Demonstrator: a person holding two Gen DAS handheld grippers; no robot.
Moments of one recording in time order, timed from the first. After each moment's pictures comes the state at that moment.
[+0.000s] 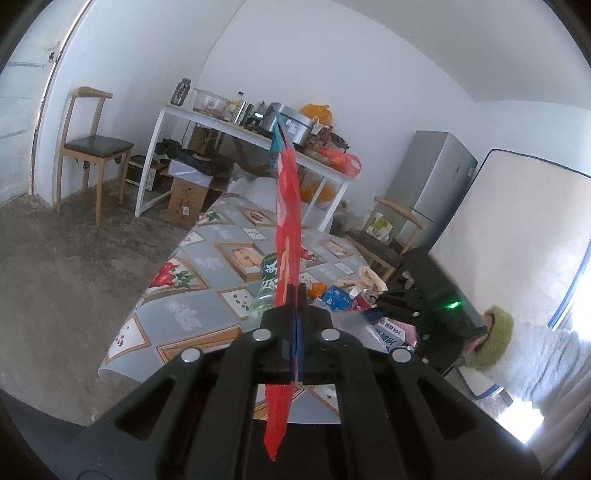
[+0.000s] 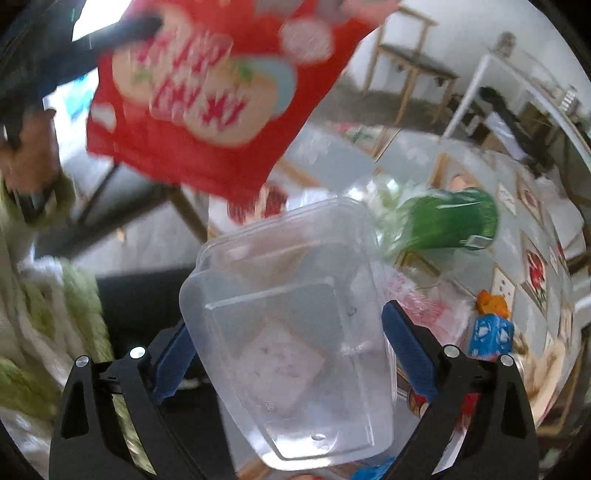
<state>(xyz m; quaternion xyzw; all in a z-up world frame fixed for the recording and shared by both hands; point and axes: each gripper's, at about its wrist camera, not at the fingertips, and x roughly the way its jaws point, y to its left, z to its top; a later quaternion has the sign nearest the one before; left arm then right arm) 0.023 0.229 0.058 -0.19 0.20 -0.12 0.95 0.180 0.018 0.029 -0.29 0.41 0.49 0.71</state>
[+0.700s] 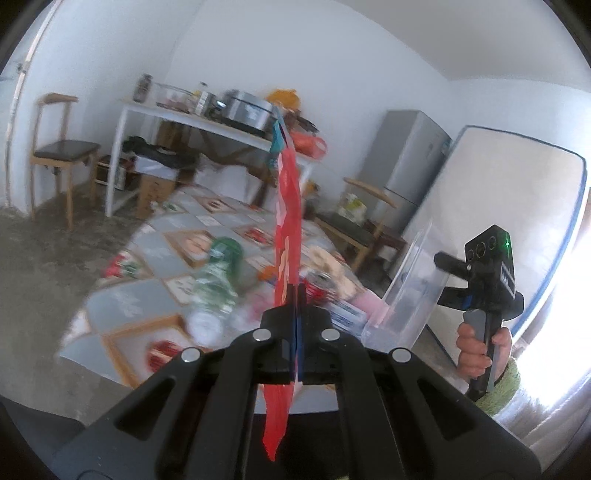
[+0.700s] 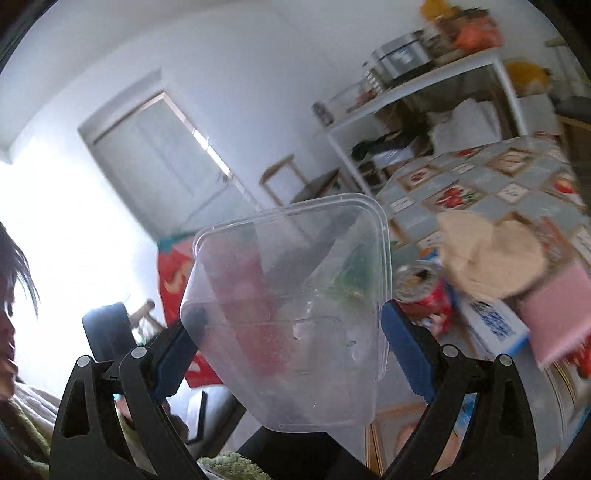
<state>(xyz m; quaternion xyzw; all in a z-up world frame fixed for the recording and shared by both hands) 0.024 0.150 0.065 -0.17 0.22 -0.19 0.94 0.169 -0.192 0.069 0.23 0.31 0.40 0.83</state>
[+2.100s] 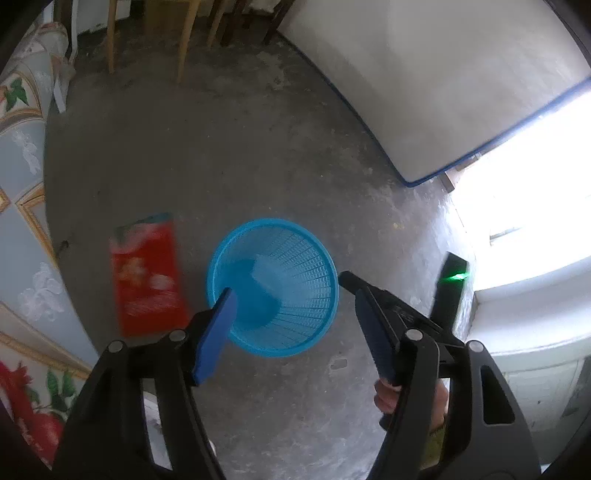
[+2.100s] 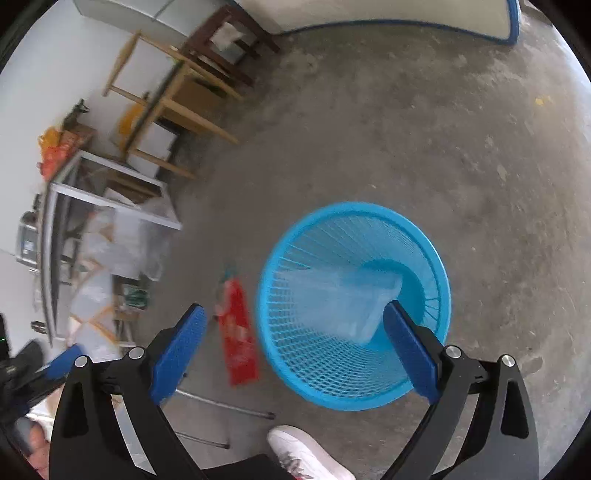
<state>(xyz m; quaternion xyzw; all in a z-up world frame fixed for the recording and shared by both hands) 0.303 -0.421 -0.088 0.03 0.59 -0.41 0.70 0.131 -0.637 -0.243 0.47 0.42 -0.19 0.75</state>
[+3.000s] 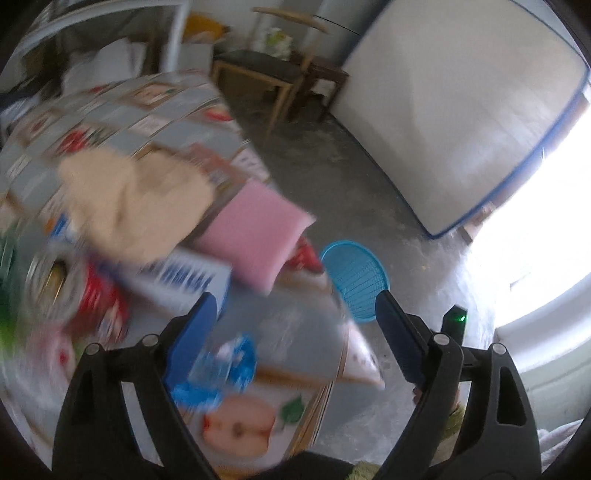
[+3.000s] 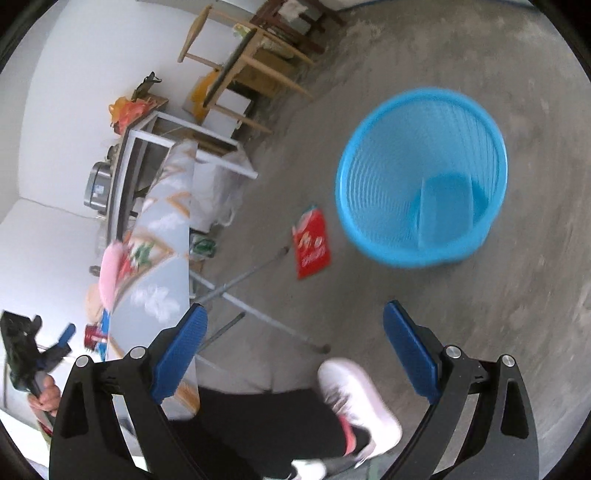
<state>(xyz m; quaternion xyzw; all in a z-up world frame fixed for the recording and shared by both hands) 0.221 -0.114 0.026 -0.03 0.49 -0.33 0.80 0.031 -0.489 -0.249 0.52 0.37 -0.02 0.77</state>
